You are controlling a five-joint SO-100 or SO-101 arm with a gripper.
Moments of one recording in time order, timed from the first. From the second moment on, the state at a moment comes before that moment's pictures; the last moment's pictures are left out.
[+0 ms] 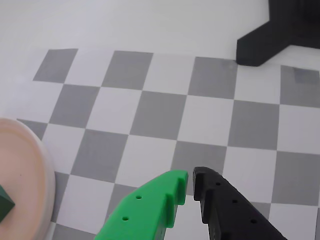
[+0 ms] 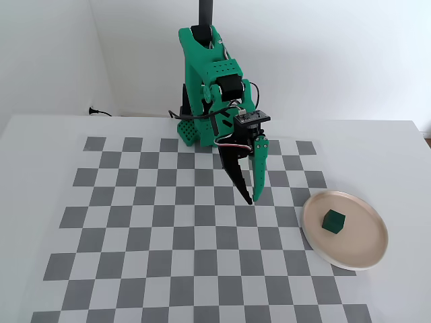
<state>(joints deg) -19.7 143.7 144.9 30.0 -77.6</state>
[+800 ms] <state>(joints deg) -9.9 172.8 165.7 32.5 -68.4</state>
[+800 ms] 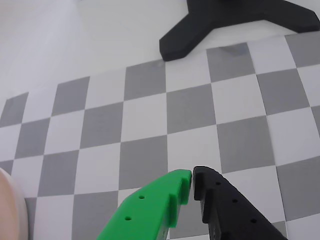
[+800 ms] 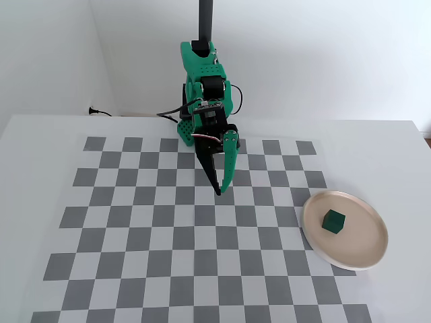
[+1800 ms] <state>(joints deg) -5.3 190.2 177.2 39.8 -48.9</state>
